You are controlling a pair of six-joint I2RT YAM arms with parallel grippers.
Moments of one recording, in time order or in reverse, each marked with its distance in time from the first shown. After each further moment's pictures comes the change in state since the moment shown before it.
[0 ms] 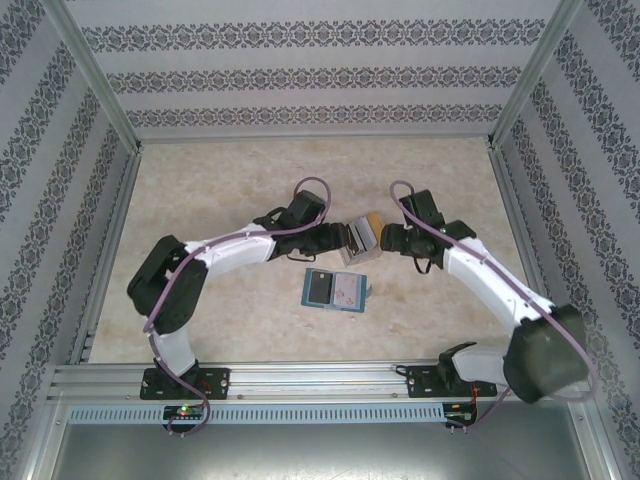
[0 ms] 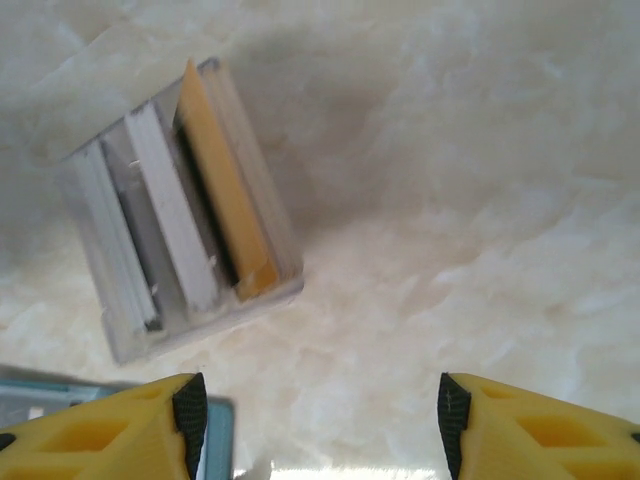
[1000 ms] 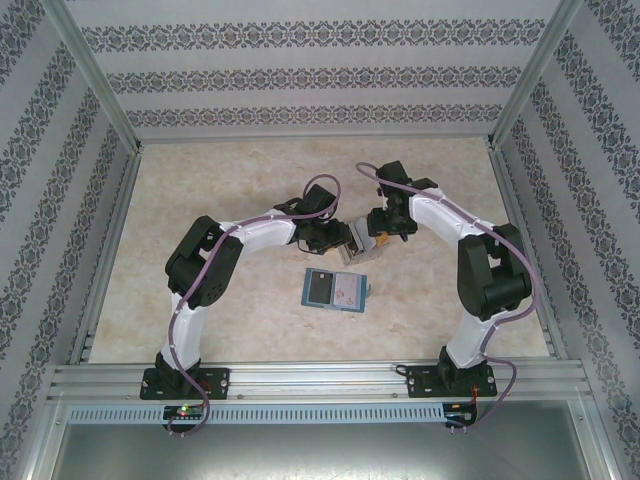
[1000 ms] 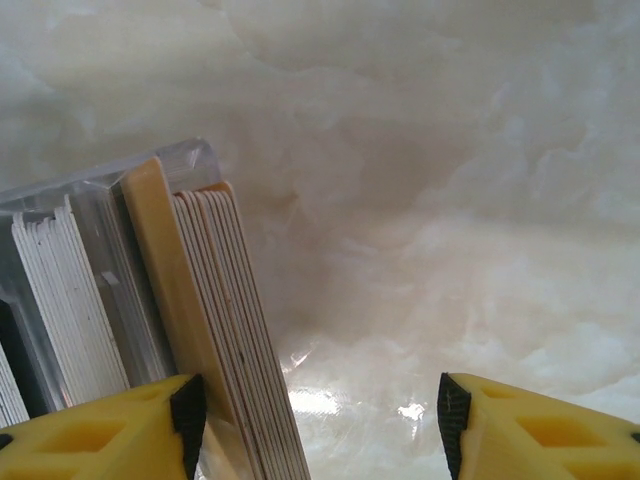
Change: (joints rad) left arm 0.030 0.248 0.211 -0.106 0.062 -0.055; right arm -0.024 0.475 0.344 -0.109 -0.020 -0.207
